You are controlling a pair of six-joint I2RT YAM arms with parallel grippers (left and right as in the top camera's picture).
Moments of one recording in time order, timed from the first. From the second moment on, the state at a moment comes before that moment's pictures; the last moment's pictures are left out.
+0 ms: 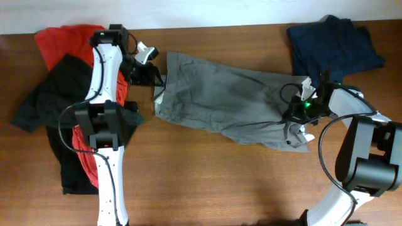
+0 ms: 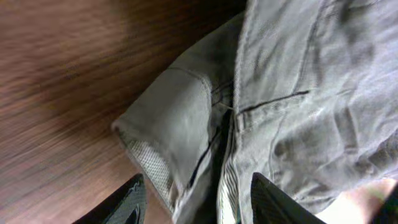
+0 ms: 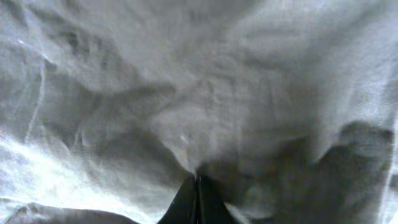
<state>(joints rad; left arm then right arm) 0.00 2.74 2.64 -1.50 0.57 0.36 -0.25 1.96 1.23 -0.70 -0.45 0.05</state>
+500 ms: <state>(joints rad) -0.07 2.80 2.64 -1.42 0.82 0.38 -0.25 1.96 1.23 -0.69 -0.45 0.06</state>
